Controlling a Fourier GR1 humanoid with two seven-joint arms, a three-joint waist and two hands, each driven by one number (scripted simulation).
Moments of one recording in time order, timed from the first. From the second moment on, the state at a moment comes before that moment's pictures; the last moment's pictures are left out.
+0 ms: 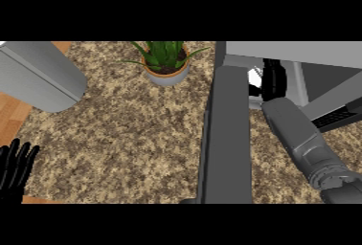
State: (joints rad) left arm 0.33 0.13 0.27 -1.78 0.22 -0.40 -0.34; right arm -1.03 -0.19 -0.08 -0.06 0.18 -0.81 -0.70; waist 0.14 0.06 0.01
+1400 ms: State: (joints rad) left arm 0.45 0.06 0.23 -1.88 0.16 -0.38 -0.38; right arm -0.87 -0.15 -0.19 -0.13 0.08 -0.50 -0.90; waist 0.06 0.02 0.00
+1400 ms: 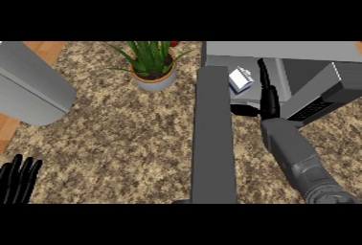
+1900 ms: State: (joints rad) left arm 0.50 0.04 0.13 -1.90 0.14 -0.47 -0.37; right arm -0.76 -0.08 -0.21 -0.18 0.04 -0.27 -0.98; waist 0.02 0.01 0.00
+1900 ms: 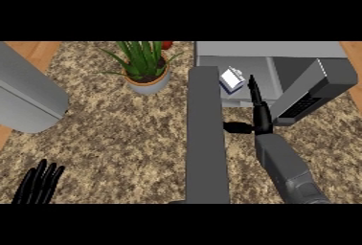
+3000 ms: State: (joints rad) left arm 0.31 0.01 -0.11 -1.82 -0.09 -0.45 -0.29; right arm -0.16 -0.11 -0.10 -0.83 -0.08 0.13 -0.94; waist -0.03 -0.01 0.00
